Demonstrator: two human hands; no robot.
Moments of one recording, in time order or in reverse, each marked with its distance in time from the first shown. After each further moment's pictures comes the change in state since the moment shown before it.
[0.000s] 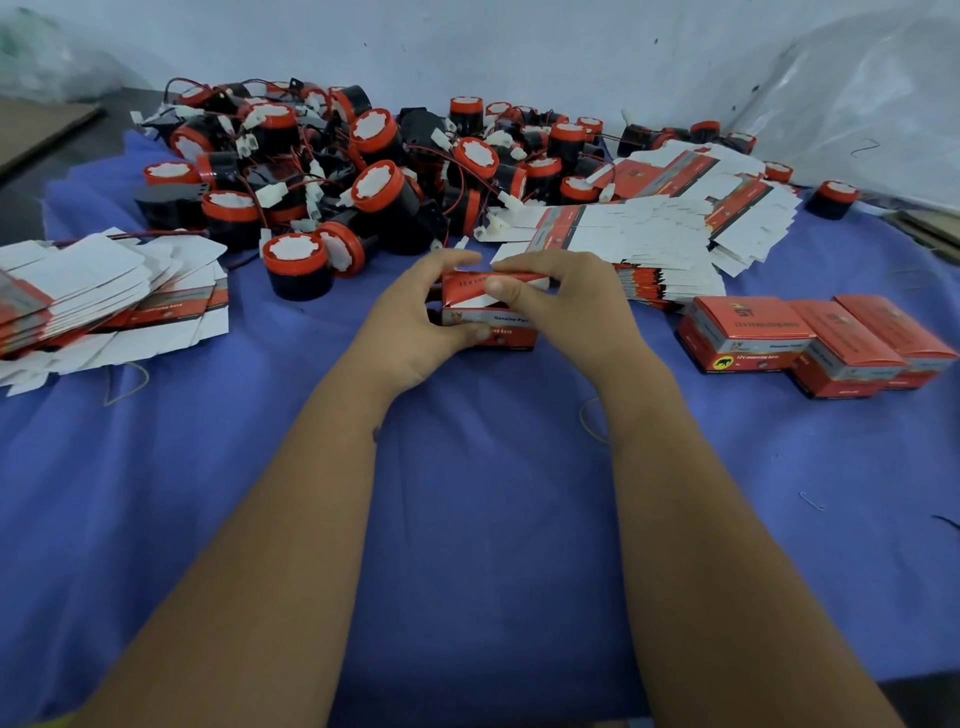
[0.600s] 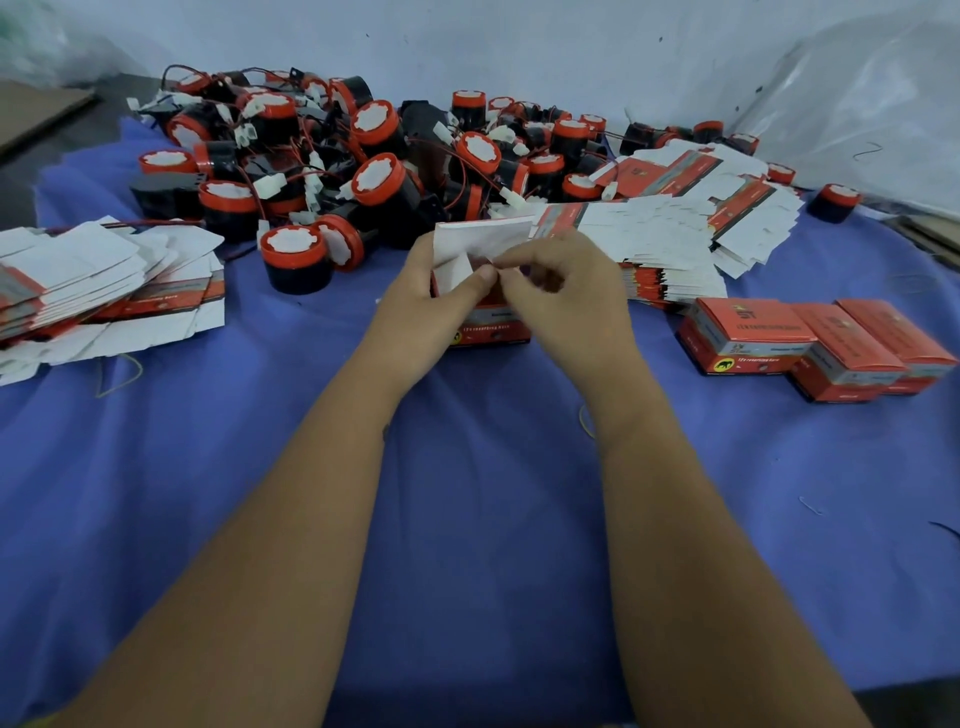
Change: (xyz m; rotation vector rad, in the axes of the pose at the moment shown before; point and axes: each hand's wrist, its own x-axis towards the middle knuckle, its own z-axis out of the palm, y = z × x) left_hand 0.001 0.008 0.012 -0.221 0.125 -0.079; right_hand -0.011 -0.019 0.008 -0.016 0.138 0.007
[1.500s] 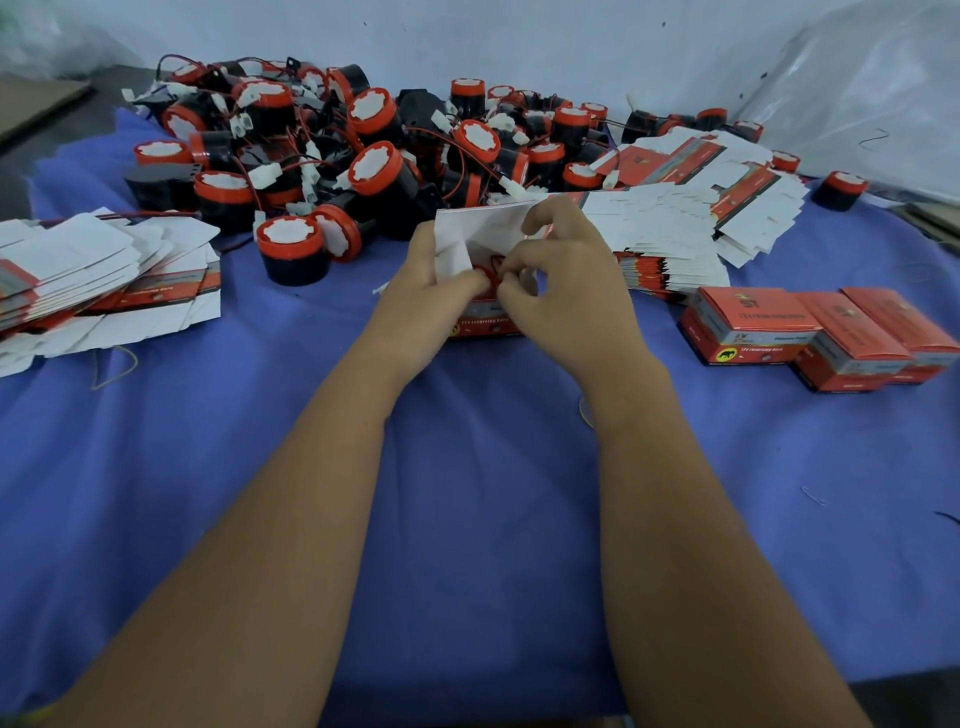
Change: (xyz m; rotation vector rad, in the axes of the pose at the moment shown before) left_hand 0.002 0.001 0.001 -0.029 -0.049 -0.037; right_hand 0.004 0.009 -0.002 -0.315 -0.049 -0.221
